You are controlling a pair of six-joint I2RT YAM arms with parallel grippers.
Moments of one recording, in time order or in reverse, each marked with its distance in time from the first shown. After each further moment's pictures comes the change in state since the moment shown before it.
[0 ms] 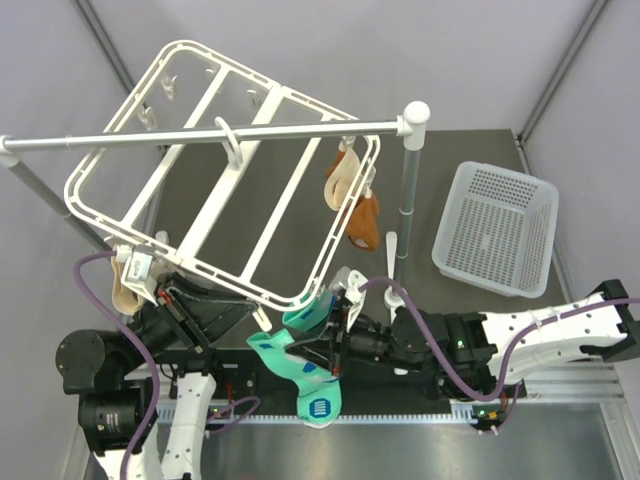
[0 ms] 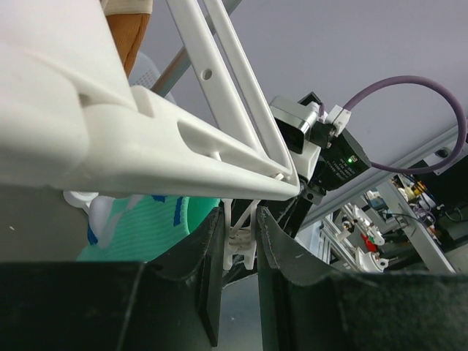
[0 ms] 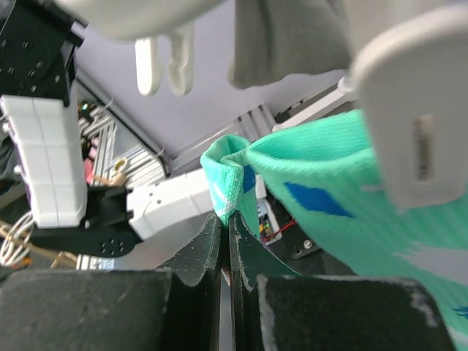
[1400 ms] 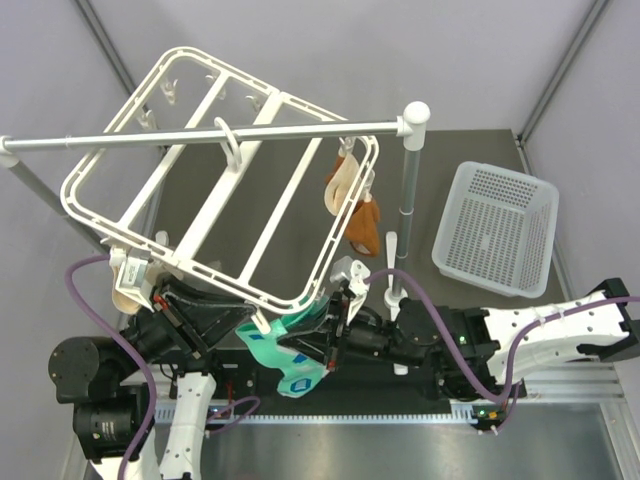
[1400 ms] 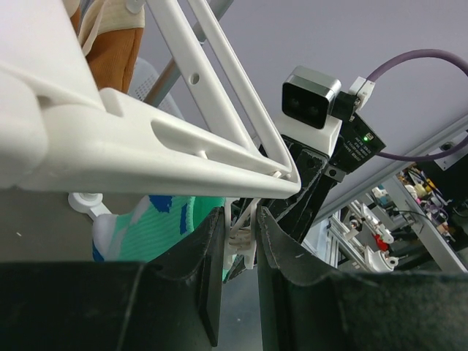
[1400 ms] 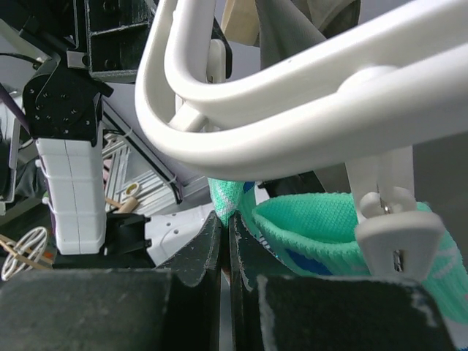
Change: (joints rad) left arm 0.001 0.008 0.051 -0.028 -0.004 0.027; right arm 0.000 0.035 0.100 0.026 0.021 -0.046
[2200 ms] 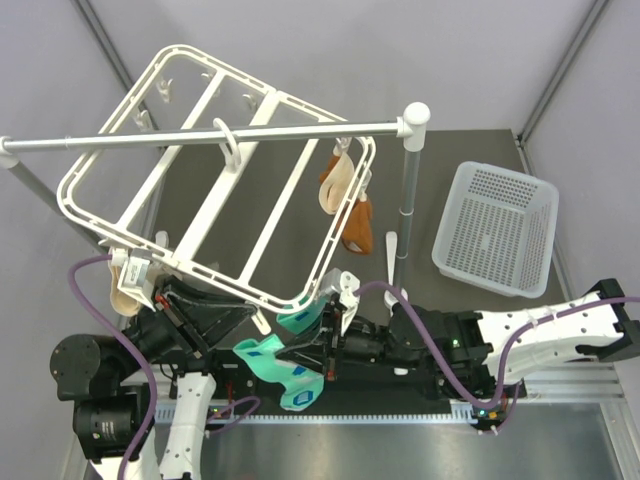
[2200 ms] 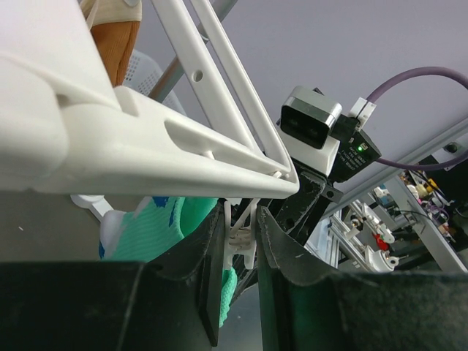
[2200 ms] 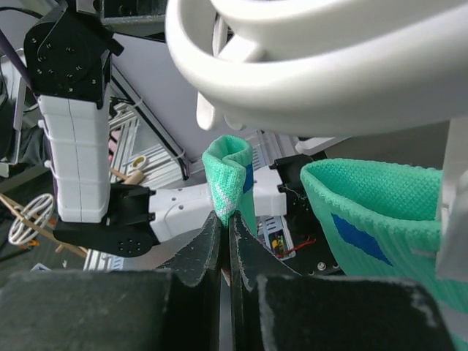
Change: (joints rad) left arm 0.000 0.002 0.001 -0.031 0.000 0.021; right arm 0.000 0.004 -0.042 0.026 -0.085 -0.018
